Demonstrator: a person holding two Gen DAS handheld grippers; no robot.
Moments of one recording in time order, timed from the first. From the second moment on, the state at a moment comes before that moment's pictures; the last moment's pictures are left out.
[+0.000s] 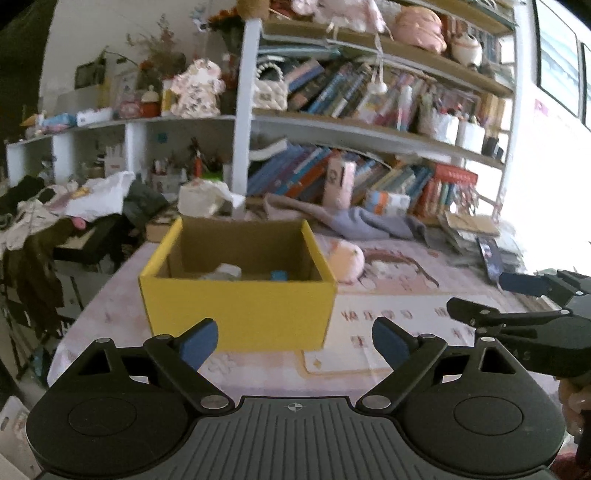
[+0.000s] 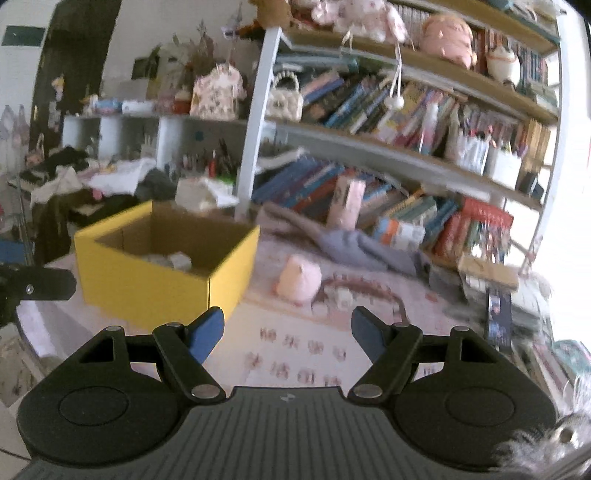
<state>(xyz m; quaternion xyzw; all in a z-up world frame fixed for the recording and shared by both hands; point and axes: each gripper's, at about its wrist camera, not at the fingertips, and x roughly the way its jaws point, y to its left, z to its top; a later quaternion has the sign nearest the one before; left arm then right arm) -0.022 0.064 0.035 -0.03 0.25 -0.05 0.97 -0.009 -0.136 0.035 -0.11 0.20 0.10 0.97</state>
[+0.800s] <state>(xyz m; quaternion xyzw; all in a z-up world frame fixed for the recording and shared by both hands) -0.004 0.020 0.003 0.01 0.33 -0.15 0.93 -0.014 -0.157 0.008 -0.12 0.31 0.06 0.94</state>
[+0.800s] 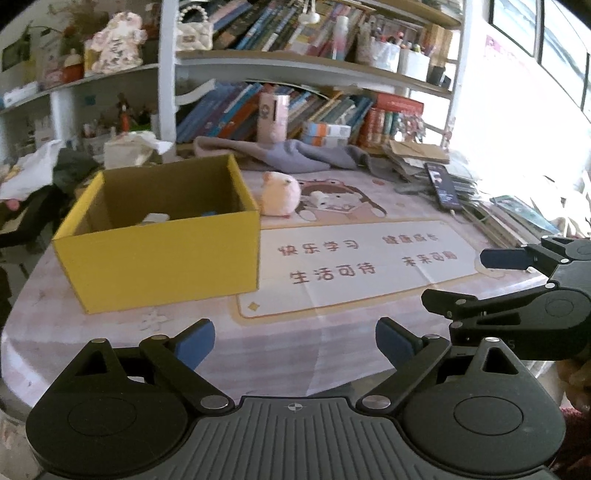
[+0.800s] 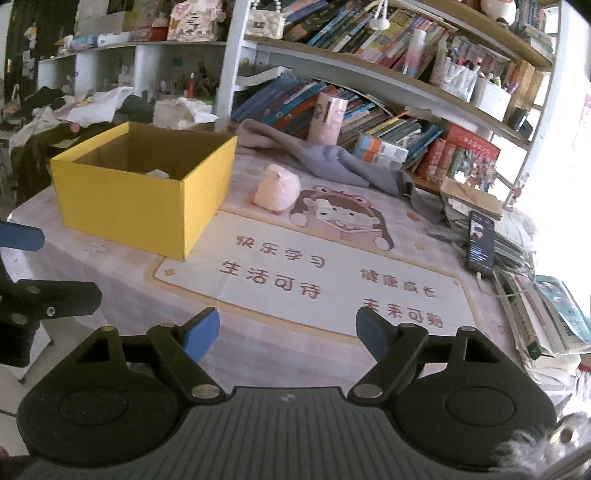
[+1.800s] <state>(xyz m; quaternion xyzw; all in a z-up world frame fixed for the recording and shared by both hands) 0.038 -0.033 0.003 0.04 0.33 -0.23 0.92 0.013 -0.208 0.013 -0.09 0.32 -0.01 0.94</state>
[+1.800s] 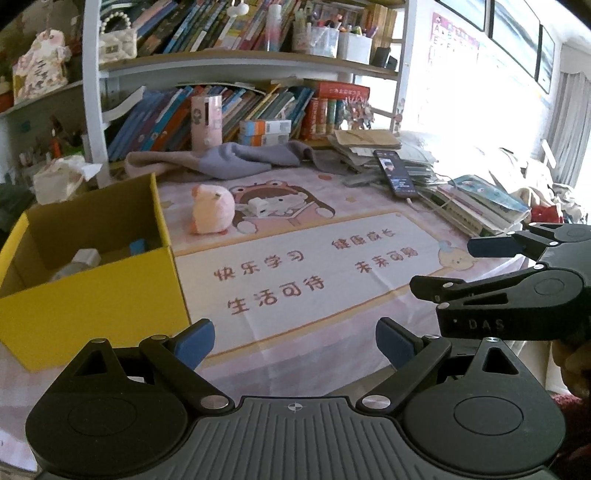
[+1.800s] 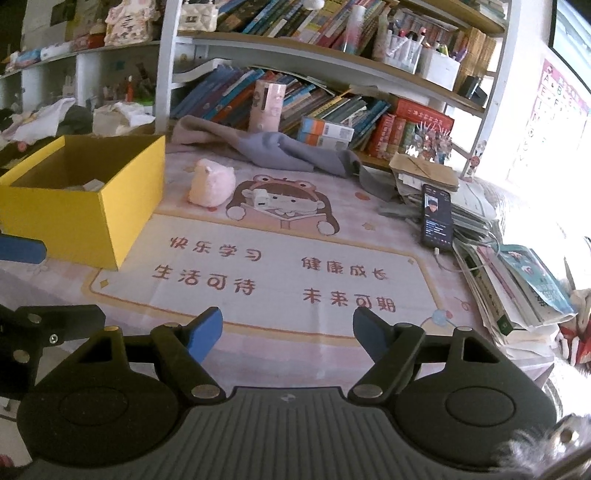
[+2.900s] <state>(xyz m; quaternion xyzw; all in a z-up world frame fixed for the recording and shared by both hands) 0.191 -0.115 -0.031 0.02 0.37 -0.12 0.92 0.205 -0.292 -0.022 -0.06 0.36 0.04 0.93</state>
